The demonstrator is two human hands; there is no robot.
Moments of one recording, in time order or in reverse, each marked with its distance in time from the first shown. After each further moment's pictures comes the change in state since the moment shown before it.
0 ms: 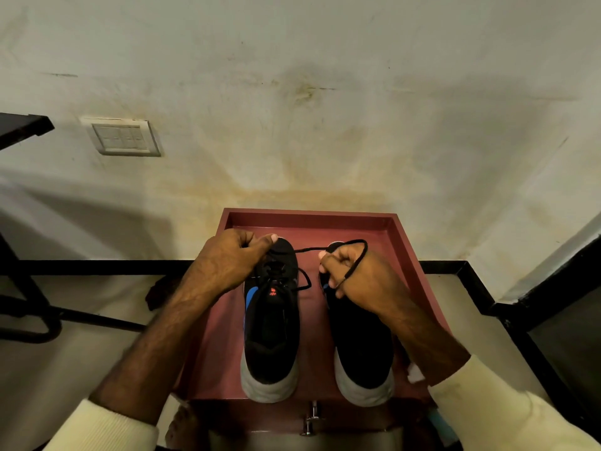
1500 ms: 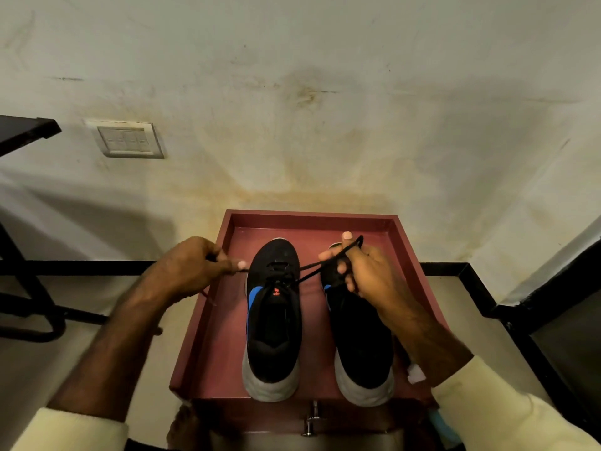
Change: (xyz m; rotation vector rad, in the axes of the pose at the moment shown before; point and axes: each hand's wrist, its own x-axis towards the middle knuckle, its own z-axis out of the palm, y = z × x) left_hand -0.006 -0.021 -0.045 0.077 -0.191 -0.180; right_hand -0.003 0.003 -0.005 0.304 0.049 0.146
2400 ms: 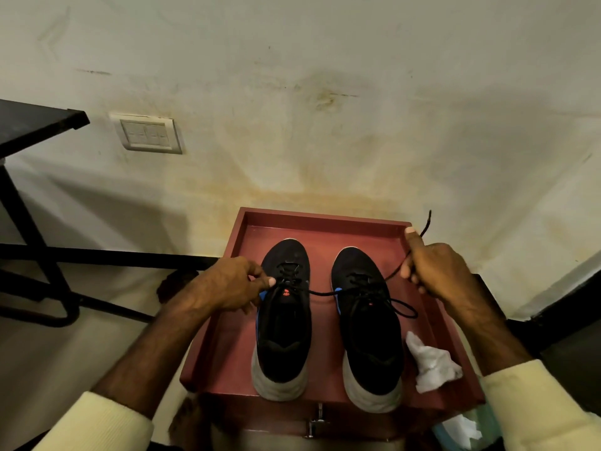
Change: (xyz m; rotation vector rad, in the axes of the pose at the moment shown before) left_hand 0.005 -0.005 0.037 0.279 -0.128 0.051; right_hand 0.011 -0.005 -0.068 -0.349 0.231 0.100
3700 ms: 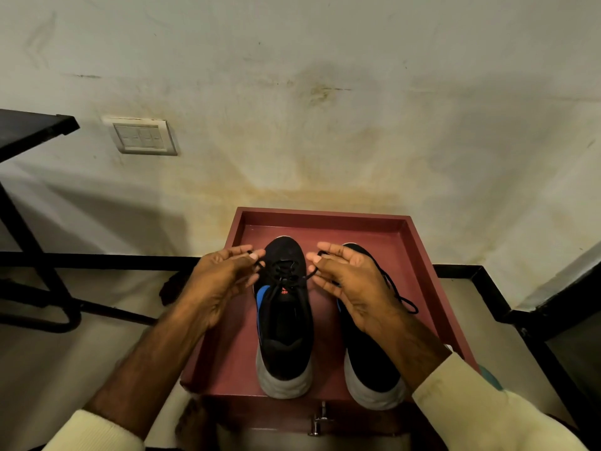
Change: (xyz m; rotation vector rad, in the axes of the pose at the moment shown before) left_hand 0.006 -0.007 0.017 -1.317 0.245 -0.128; right_hand -0.032 -0.032 0.103 0.964 -0.383 0.143
